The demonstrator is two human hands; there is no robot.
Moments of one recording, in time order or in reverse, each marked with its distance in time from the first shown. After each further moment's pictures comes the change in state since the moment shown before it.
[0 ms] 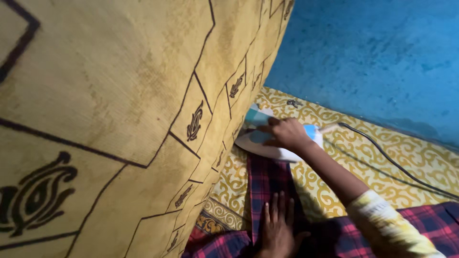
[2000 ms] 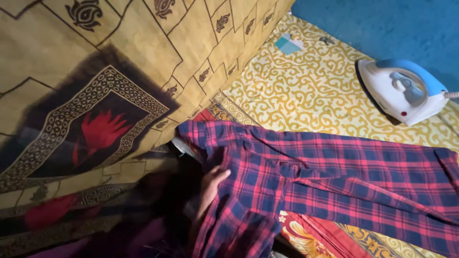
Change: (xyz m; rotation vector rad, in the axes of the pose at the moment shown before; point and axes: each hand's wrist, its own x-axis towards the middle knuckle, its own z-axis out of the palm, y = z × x) left_hand -0.286 -0.019 -0.039 -1.672 0.502 -0.809; right_hand -0.381 -0.285 -0.098 1.651 -0.424 0.772
